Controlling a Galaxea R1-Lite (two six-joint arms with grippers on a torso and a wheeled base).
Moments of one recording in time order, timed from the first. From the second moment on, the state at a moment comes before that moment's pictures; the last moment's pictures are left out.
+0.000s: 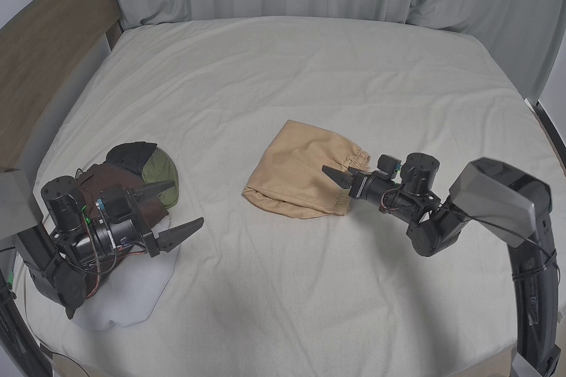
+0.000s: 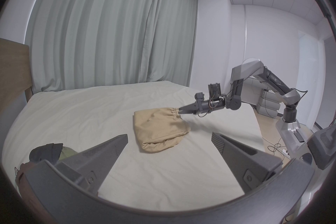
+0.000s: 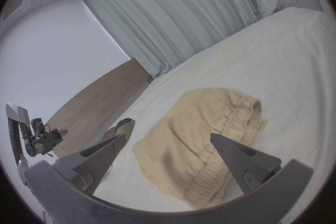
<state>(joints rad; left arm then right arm) -0.08 1.99 -0.37 -1.55 -0.77 0.17 0.33 2.51 -1.22 -1.26 0.38 0.44</state>
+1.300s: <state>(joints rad) -0.34 0.88 -0.03 -1.03 -0.41 0.08 0.23 0.69 -0.09 -0.92 0.37 0.08</state>
